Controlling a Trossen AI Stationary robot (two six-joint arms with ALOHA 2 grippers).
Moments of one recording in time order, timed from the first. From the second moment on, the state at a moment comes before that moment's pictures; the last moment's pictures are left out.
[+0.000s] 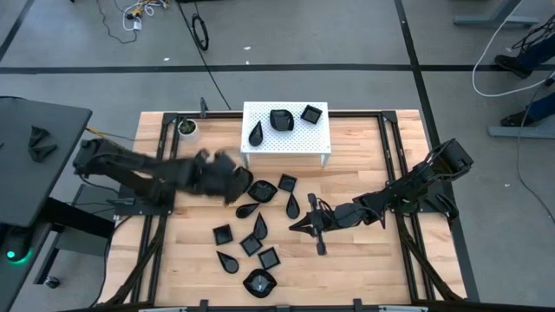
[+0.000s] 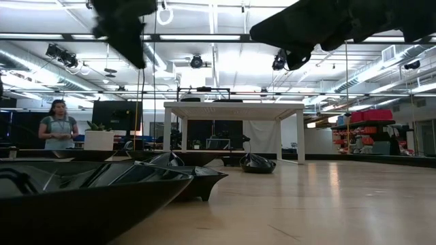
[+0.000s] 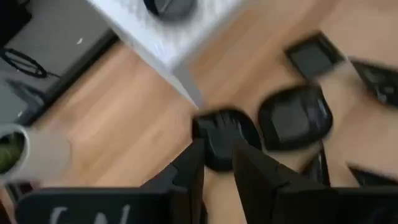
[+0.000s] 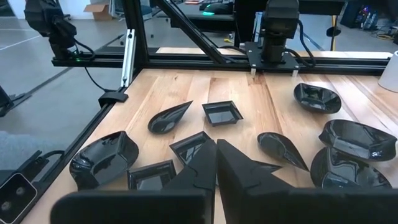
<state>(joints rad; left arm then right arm) -0.24 1.36 1.15 -1.04 -0.67 -0.84 0.43 1.59 0.66 0.68 0.27 0.10</state>
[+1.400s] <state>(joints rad) -0.64 1.40 0.44 0.02 -0.85 -1.34 0.07 1.98 1.14 -0.23 0.30 0.11</state>
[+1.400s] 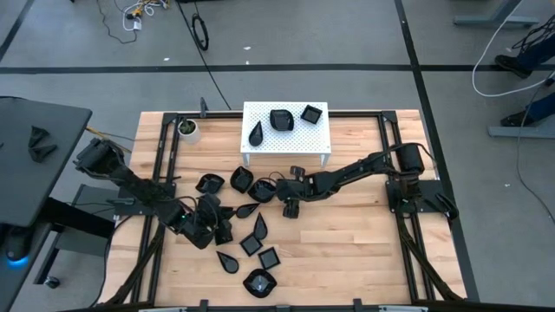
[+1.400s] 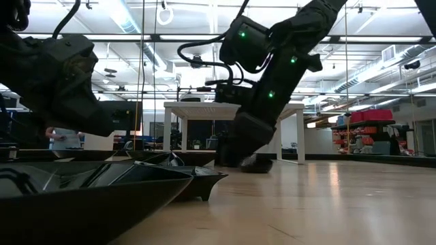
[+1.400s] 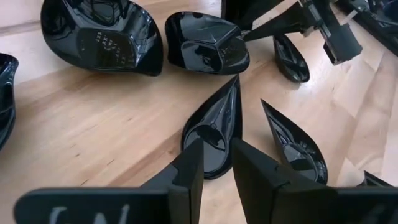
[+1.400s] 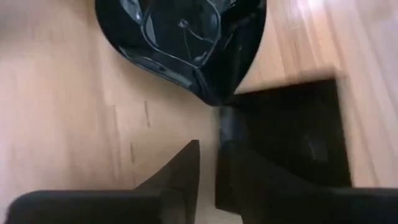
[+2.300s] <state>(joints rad) -0.64 1.40 0.44 0.03 -0.85 -1.31 0.17 1.92 1.14 -0.24 0.21 0.07</state>
